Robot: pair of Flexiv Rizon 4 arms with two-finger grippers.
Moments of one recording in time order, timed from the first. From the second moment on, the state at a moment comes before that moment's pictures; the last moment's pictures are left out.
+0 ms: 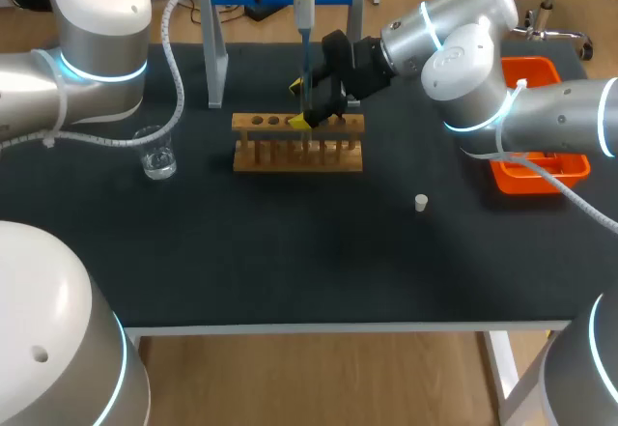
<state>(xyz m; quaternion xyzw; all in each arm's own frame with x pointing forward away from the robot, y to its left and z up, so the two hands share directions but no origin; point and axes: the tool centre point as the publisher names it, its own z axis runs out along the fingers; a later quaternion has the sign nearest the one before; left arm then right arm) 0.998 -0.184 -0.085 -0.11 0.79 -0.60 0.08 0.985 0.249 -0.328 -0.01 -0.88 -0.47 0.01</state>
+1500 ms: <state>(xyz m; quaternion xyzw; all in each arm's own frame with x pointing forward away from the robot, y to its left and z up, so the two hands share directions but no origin) 0.985 -0.183 -0.052 -0.10 0.79 -0.59 0.12 0.985 0.249 -0.328 -0.01 -0.88 -0.47 0.01</state>
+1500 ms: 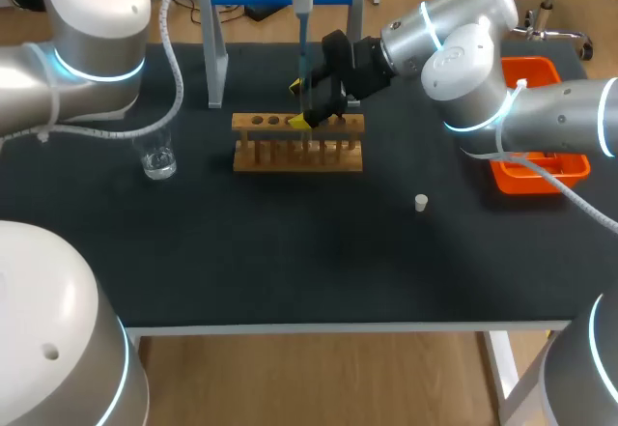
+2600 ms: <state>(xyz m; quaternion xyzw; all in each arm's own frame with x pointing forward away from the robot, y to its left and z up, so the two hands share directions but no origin) 0.976 -0.194 -0.024 -0.09 0.80 -0.58 0.13 0.985 0.249 -0.328 -0.01 -0.88 -0.47 0.01</state>
